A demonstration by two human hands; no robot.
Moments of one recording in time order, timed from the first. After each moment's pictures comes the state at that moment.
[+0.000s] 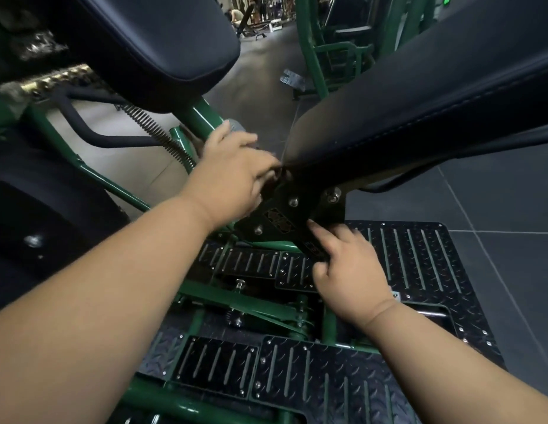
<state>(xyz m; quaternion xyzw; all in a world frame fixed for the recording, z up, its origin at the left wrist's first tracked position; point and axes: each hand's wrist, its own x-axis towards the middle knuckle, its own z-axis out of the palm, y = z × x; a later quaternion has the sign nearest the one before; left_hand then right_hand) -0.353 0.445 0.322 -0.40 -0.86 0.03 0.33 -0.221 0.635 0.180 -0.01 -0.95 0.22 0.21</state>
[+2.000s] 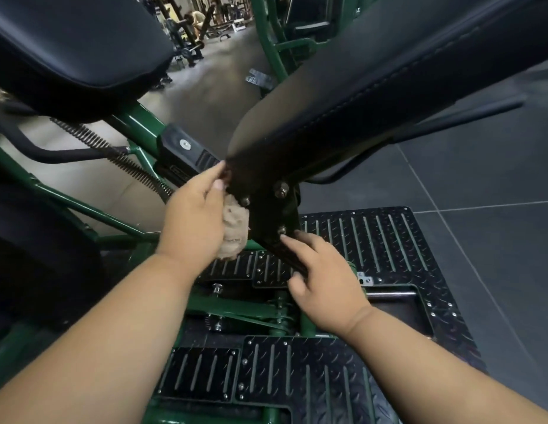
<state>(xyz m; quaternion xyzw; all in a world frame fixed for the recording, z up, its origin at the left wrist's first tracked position) -0.281 0.483 0.286 -0.14 -0.87 -0.46 0.12 -0.187 0.657 0.154 0.01 -0.92 0.36 0.17</state>
